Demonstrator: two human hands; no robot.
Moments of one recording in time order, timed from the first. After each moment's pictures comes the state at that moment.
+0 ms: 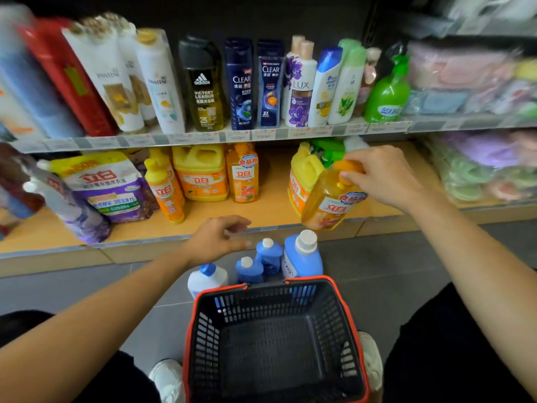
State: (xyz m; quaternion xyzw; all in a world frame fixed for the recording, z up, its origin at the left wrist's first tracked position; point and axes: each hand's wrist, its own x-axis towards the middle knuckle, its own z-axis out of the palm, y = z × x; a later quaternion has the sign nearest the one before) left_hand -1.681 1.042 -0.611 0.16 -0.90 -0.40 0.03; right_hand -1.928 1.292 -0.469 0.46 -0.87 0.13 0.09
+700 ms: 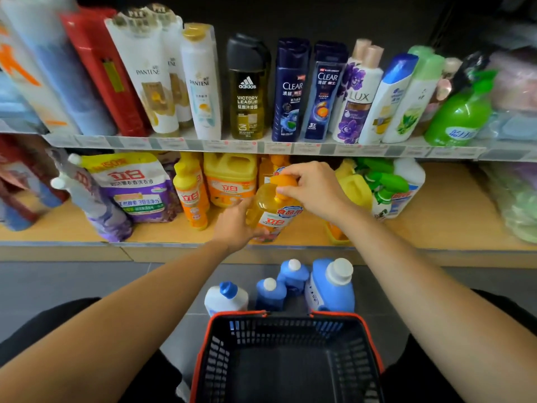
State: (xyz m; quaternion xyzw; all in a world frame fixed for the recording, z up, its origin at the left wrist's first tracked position) left_hand -1.735 0.978 -0.647 0.32 -0.88 -0.30 0.16; right_hand -1.879 1.115 -0.520 0.52 -0.80 0.31 -0.05
